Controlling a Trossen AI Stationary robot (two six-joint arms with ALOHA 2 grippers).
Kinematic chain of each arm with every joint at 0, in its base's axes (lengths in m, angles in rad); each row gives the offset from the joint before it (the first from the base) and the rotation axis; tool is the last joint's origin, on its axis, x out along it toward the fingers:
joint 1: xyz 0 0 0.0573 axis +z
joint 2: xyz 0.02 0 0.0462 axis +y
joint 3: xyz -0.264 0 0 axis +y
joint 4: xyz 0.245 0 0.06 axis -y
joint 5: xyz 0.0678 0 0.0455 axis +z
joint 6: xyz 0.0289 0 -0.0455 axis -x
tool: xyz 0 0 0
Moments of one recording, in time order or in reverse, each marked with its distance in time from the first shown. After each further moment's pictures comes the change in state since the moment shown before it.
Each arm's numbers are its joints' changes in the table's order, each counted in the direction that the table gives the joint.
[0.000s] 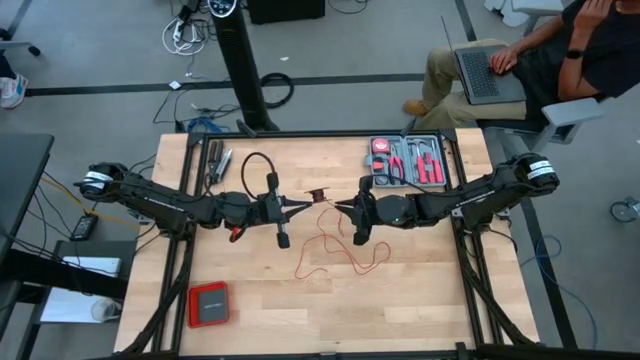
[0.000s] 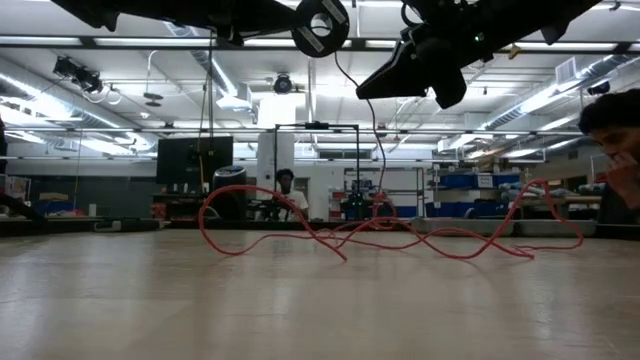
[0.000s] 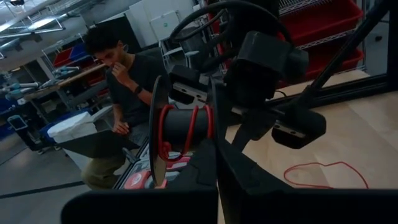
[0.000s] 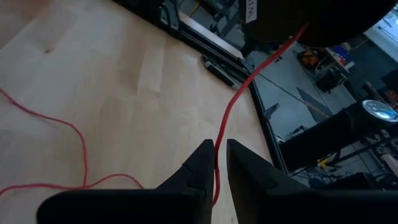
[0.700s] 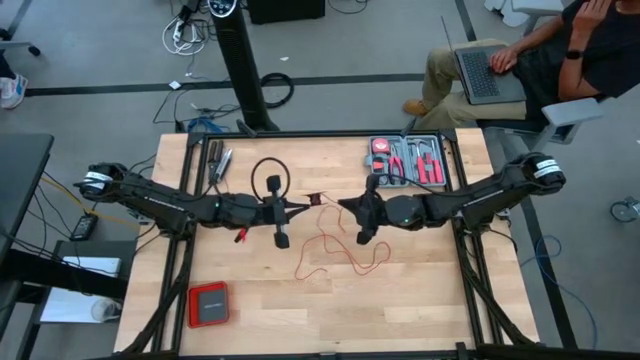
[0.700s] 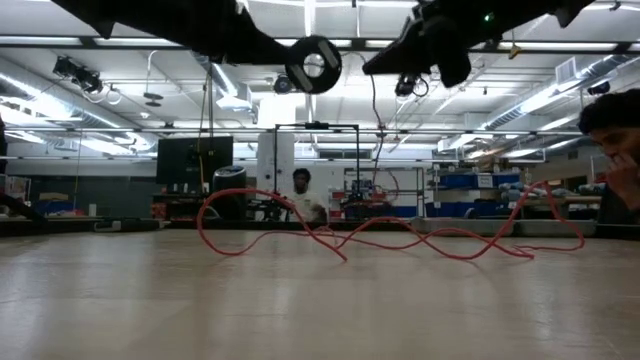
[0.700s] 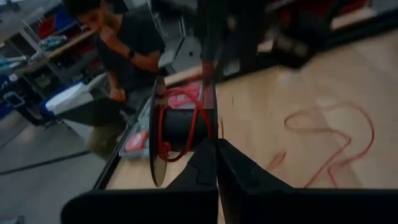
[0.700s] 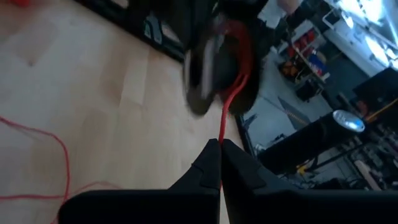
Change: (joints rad) left arm 0.016 0.000 0.000 -0.199 0.011 0.000; right arm 0.048 -0.073 0.000 0.006 -0.081 0.059
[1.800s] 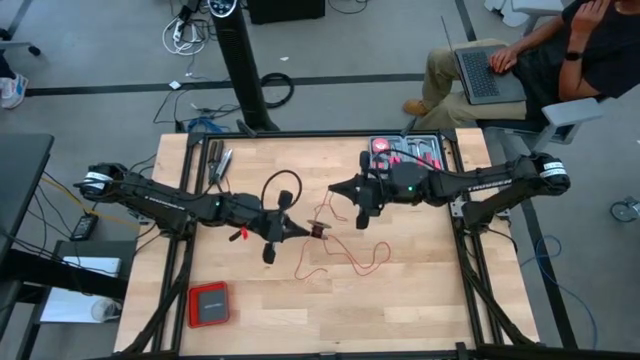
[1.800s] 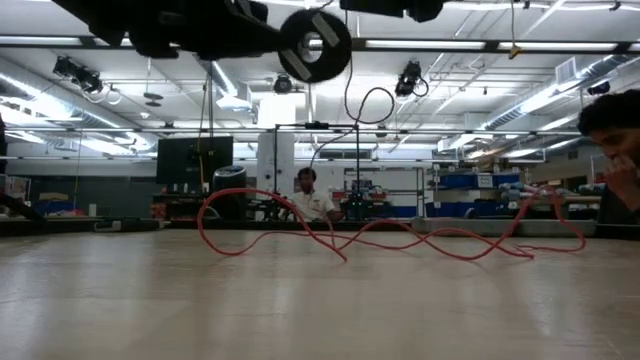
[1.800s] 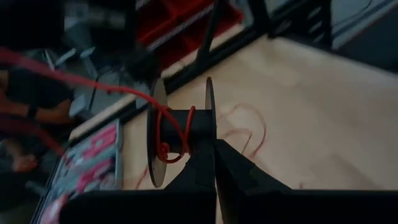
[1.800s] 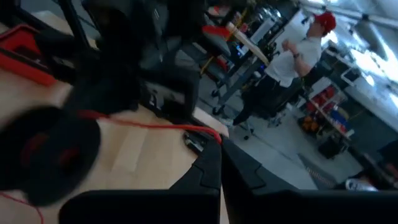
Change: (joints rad) left arm 0.010 0.002 0.000 -0.032 -0.435 -0.189; right arm -0.172 -0.034 -0.192 -0.069 0.376 0.093
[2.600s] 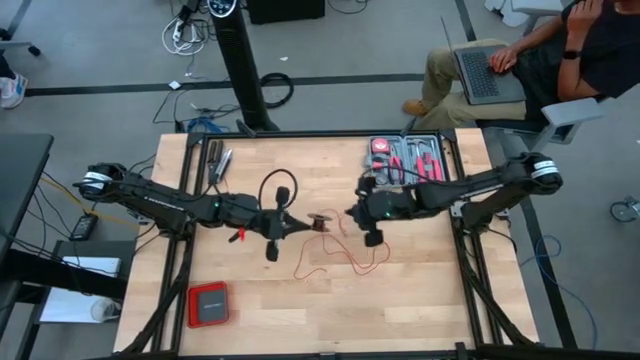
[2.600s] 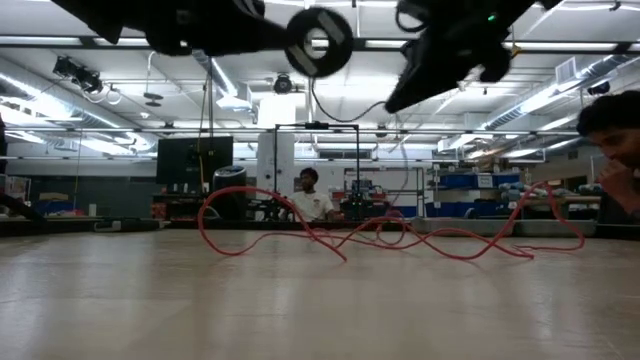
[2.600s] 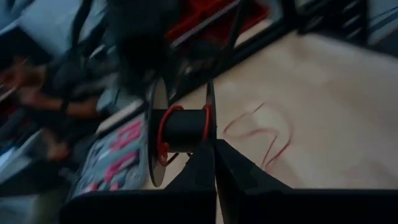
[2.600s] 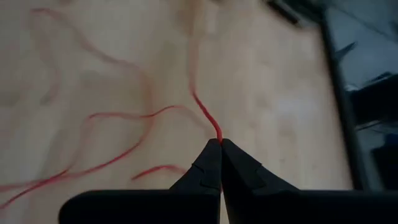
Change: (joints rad) left arm -0.006 0.001 0.000 0.025 0.137 0.002; right arm 0.109 0.052 -0.001 -0.558 -0.109 -0.369
